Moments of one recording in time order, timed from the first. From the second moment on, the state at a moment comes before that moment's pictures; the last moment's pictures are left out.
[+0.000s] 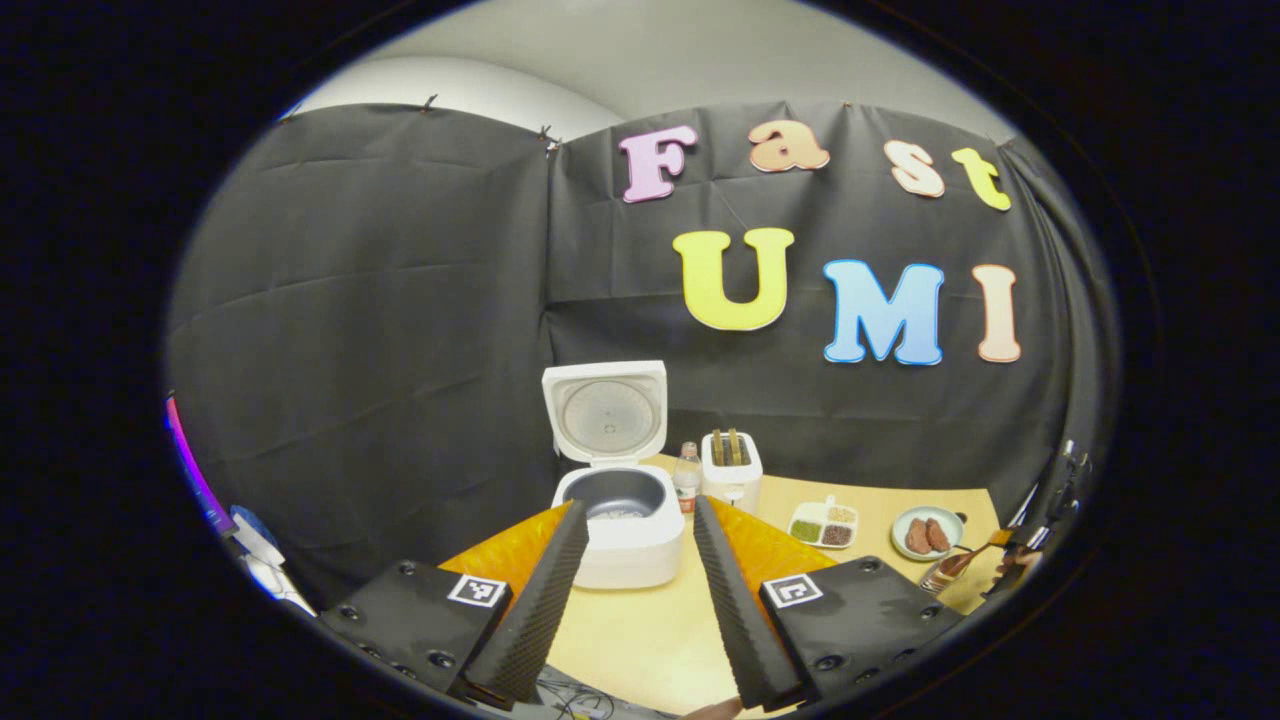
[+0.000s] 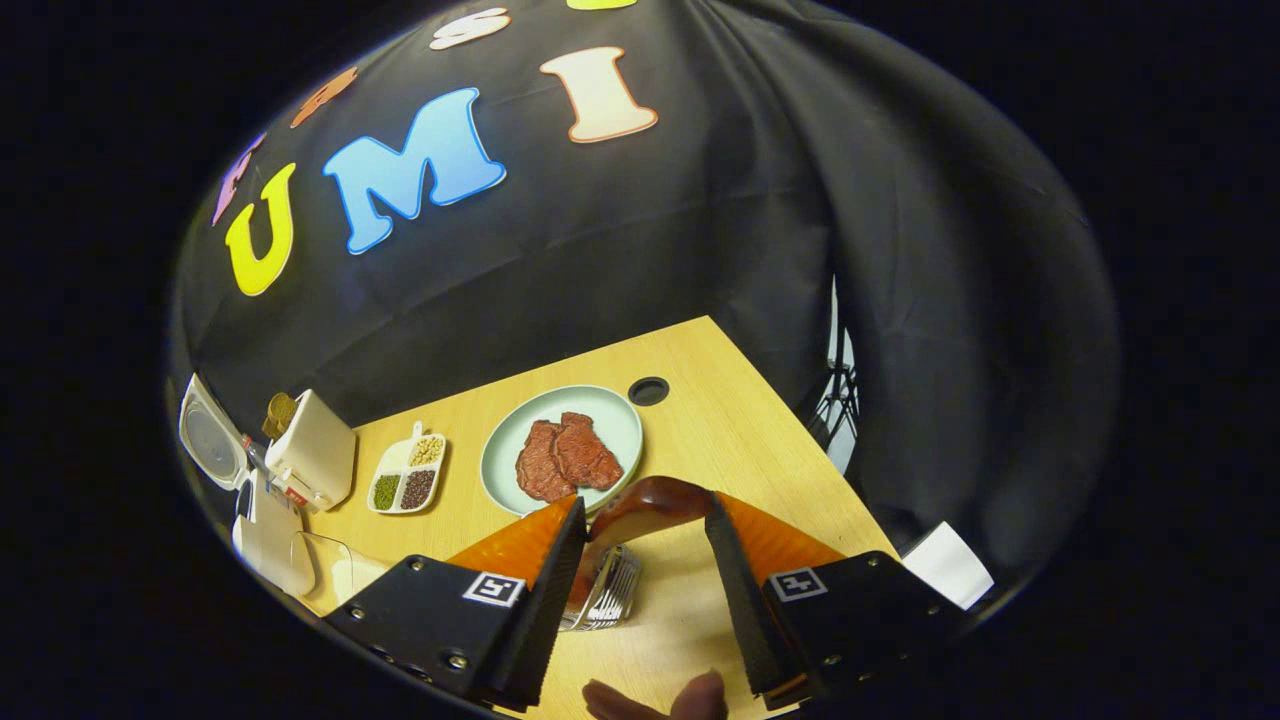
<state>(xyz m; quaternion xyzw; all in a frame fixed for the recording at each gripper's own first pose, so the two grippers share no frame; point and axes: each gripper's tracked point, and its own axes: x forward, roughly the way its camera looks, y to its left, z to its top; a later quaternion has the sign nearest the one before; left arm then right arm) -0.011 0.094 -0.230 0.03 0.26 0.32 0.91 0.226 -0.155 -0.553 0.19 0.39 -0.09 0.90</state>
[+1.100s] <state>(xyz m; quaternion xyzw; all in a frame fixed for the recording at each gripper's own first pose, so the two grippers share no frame) 0.128 0.249 -0.179 0.02 0.11 0.24 0.96 0.154 0.002 -0.233 0.03 0.06 -0.01 1.00</state>
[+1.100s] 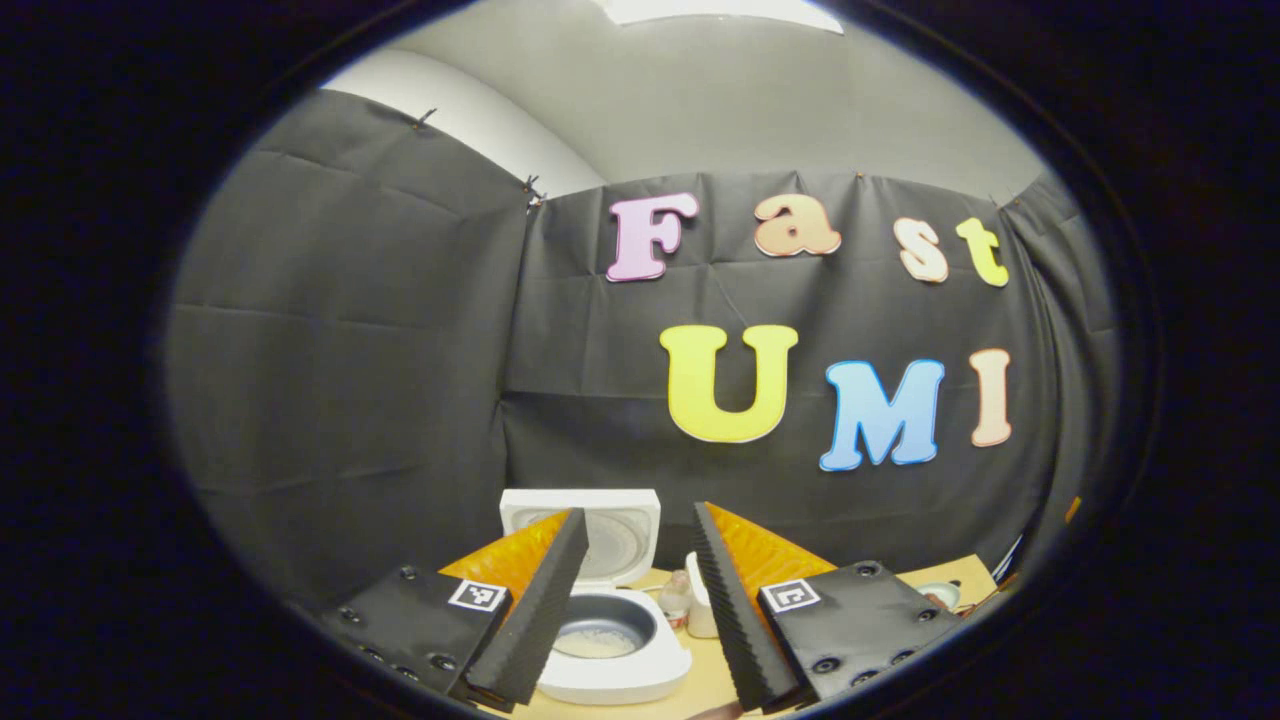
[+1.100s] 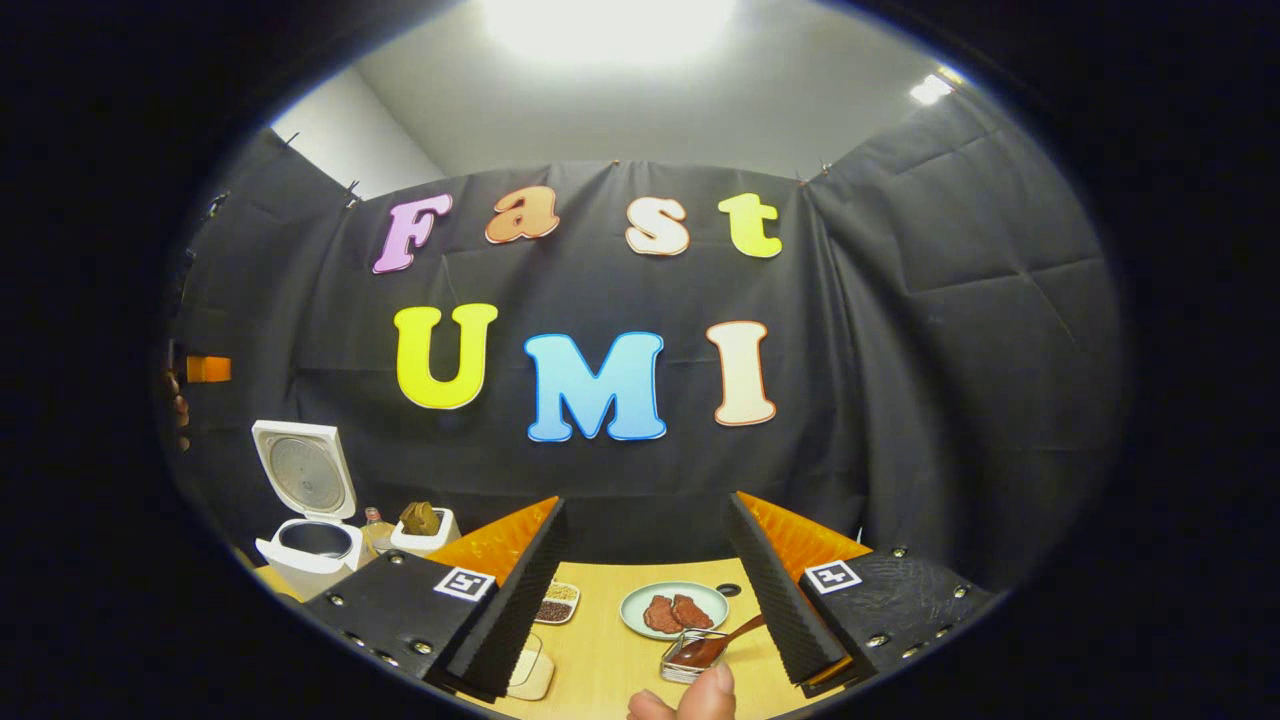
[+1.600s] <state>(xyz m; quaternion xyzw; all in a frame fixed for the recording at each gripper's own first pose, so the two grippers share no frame) 0.243 0.370 -0.229 0.00 0.09 0.25 0.96 0.123 0.073 -0.224 -0.04 0.09 0.01 0.99</state>
